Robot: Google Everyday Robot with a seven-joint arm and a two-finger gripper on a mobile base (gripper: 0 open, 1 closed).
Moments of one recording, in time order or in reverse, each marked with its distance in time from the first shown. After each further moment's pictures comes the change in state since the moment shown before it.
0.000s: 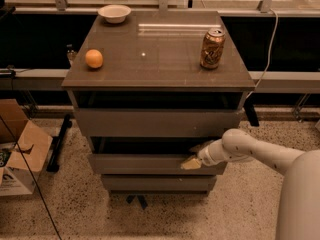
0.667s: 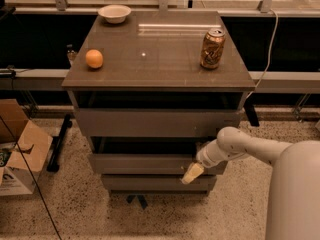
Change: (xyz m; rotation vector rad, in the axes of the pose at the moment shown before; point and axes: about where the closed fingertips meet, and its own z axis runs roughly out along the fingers) arm 0.015 0.013 0.002 -0.047 0.121 -0.140
